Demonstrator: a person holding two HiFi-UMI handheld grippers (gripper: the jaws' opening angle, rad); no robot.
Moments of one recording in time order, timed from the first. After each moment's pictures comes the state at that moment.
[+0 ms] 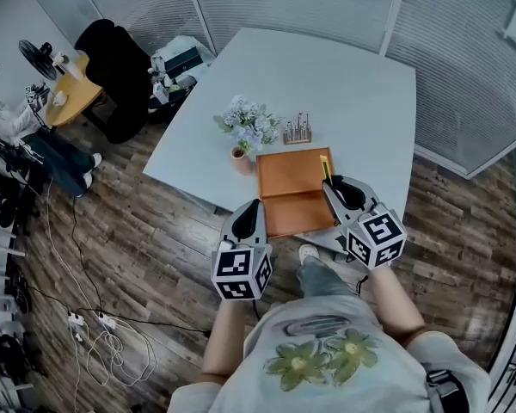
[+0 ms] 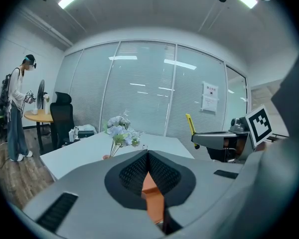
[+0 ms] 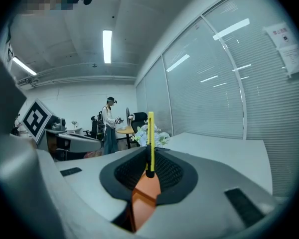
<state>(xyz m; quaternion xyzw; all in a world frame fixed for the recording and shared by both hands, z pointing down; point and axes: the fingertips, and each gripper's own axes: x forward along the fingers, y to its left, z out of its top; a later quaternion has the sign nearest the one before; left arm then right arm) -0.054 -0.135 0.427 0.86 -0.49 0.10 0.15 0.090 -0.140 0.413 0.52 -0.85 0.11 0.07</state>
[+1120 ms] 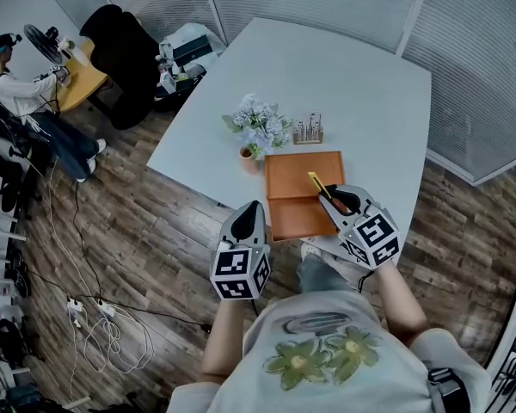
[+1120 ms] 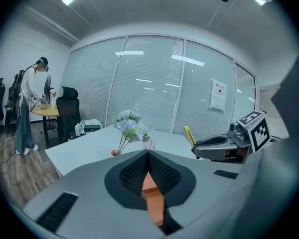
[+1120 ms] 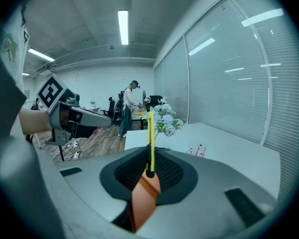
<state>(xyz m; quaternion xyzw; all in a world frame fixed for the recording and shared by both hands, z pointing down) -0.073 -0.163 0.448 0.83 -0.51 0.11 0.18 0.065 -0.163 0.464 0.42 -0.88 0.09 0.19</state>
